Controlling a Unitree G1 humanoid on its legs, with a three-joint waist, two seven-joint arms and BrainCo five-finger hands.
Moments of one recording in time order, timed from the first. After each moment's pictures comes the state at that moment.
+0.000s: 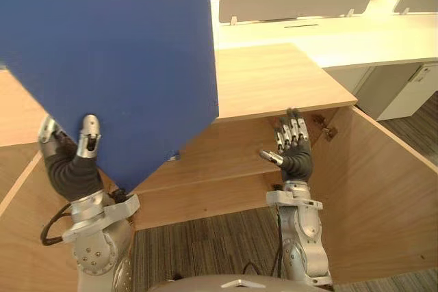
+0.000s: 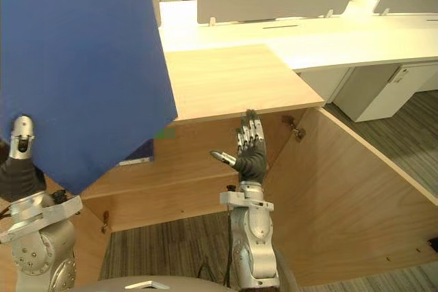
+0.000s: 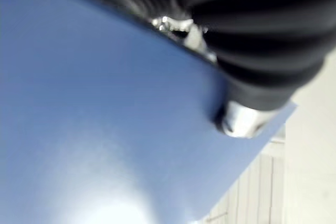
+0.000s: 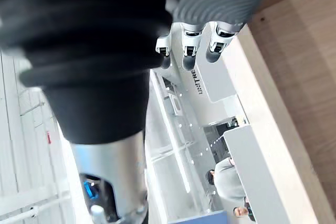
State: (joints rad) left arm 0.34 0.03 -0.06 -0.72 -0.09 -0.32 0.32; right arm 0.17 0.02 0.14 -0.31 0.32 -0.30 -0.07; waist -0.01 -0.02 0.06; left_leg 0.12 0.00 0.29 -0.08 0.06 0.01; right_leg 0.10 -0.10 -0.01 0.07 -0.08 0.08
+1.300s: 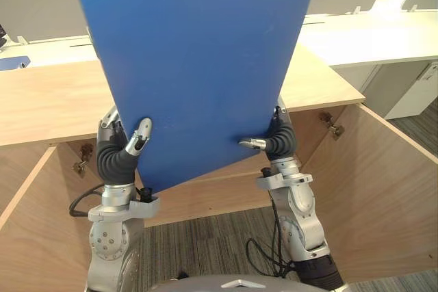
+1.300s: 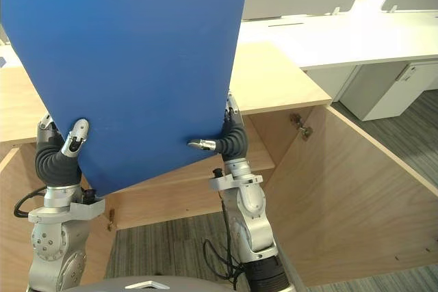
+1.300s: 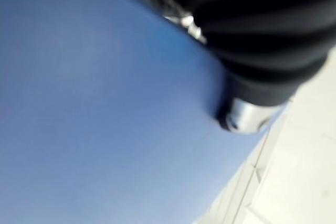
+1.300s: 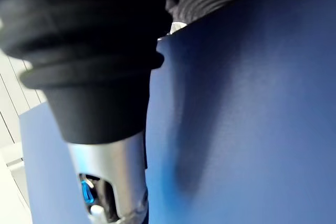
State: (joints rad) left arm 0.27 0.11 -0.16 -0.64 -0.18 -0.32 0.09; right arm -0.01 -0.10 0.22 -0.30 0.37 -0.30 0.06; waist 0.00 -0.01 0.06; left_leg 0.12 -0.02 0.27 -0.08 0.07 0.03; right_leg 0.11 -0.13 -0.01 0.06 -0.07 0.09
